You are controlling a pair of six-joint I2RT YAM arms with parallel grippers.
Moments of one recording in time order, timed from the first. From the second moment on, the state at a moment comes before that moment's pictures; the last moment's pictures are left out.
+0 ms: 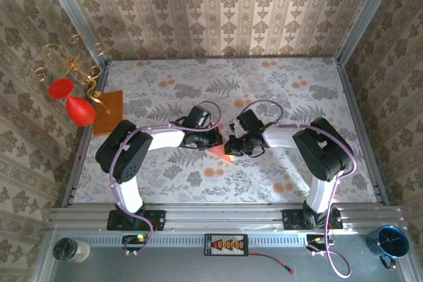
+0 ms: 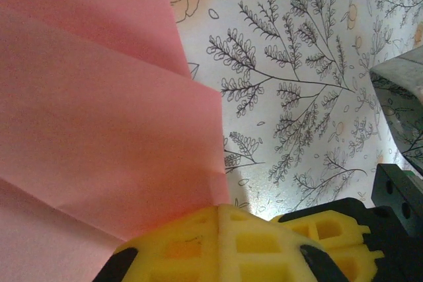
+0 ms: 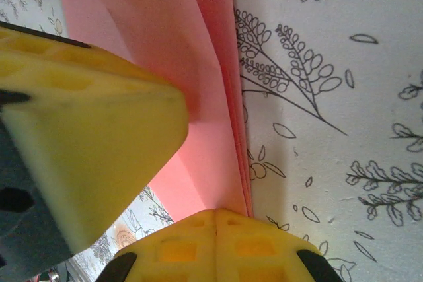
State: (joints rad) left arm -0.70 1.82 0.93 -0.05 0.43 -0.78; right arm 0.56 1.82 0.89 -0.16 -0.53 0.62
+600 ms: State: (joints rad) left arm -0.62 1.84 0.92 -0.04 0.45 -0.76; right arm 0.55 1.83 0.87 -0.15 -0.55 0.58
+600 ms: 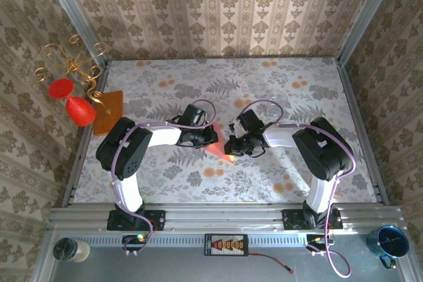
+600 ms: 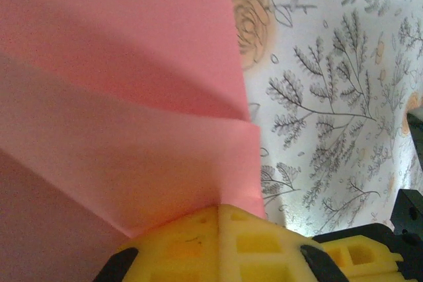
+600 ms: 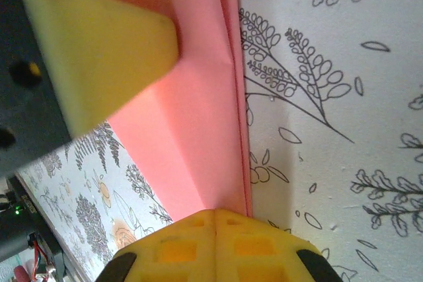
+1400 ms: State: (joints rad) left arm -0.38 1.87 0.94 -0.04 0.53 -0.72; right arm 0.54 1.84 0.84 -0.09 -0.58 0.58
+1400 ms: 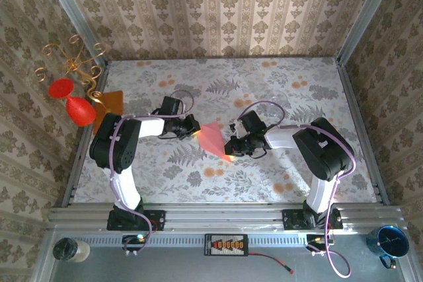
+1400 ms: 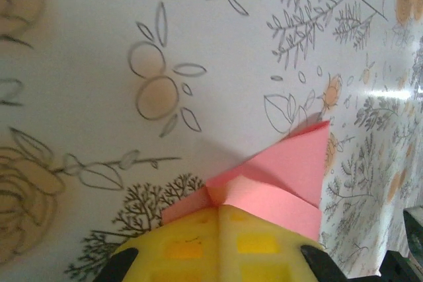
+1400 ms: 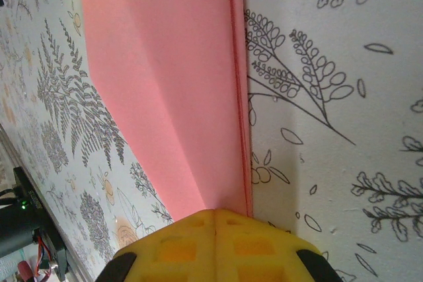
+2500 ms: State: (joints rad) left arm -0.69 1.84 0.89 0.05 0.40 -0.86; right arm 0.54 1.83 0.82 -0.06 -0.59 0.59
